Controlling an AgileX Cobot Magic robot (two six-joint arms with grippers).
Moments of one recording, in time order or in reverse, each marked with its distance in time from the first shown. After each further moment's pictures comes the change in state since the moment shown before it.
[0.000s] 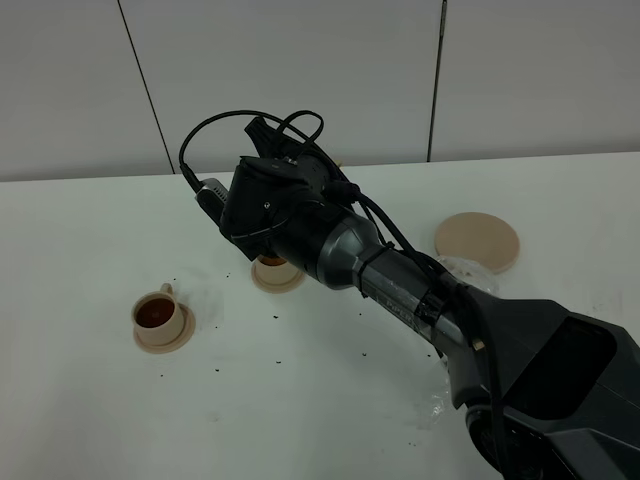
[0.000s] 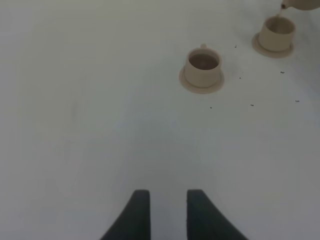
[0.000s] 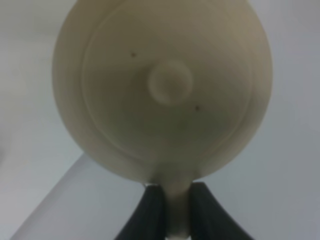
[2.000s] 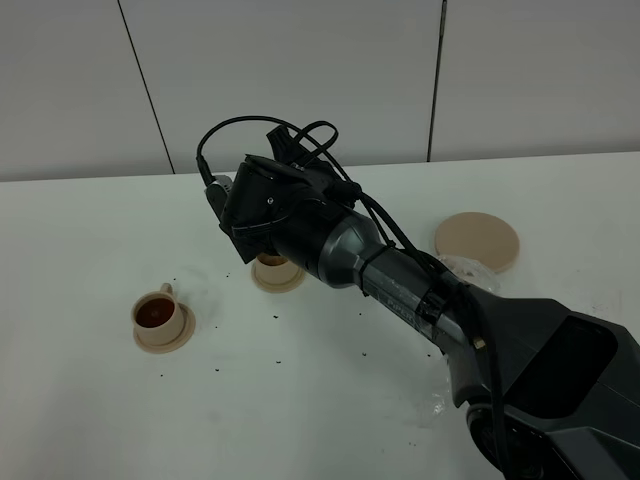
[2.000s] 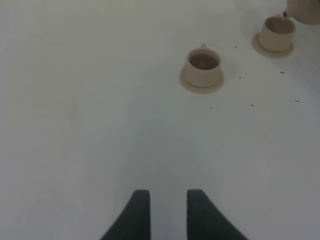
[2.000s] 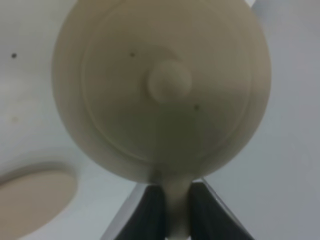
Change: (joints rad) left arm 0.000 0.000 0.000 0.000 0.000 0.000; right arm -0.003 0.000 0.000 0.097 0.097 0.130
